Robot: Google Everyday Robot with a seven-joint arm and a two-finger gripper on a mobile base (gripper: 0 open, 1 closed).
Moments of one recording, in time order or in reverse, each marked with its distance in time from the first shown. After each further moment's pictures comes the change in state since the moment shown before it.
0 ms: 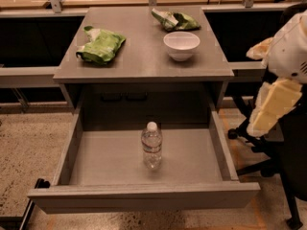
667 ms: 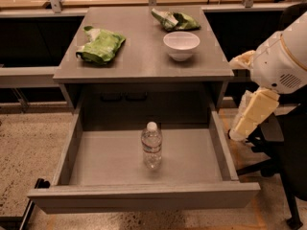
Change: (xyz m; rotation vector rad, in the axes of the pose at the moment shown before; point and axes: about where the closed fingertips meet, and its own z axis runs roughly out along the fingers) arm -0.017 0.003 0.034 -0.042 -0.122 -0.011
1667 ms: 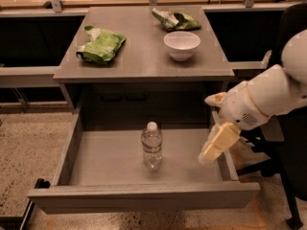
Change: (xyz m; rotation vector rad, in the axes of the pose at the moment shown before) arm 0.010 0.028 0.105 -0.149 -0.173 0.139
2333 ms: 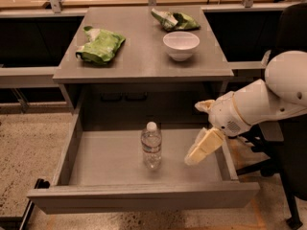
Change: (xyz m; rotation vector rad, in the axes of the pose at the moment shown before) arm -0.006 -0.008 0.042 -0.004 -0.088 0.025
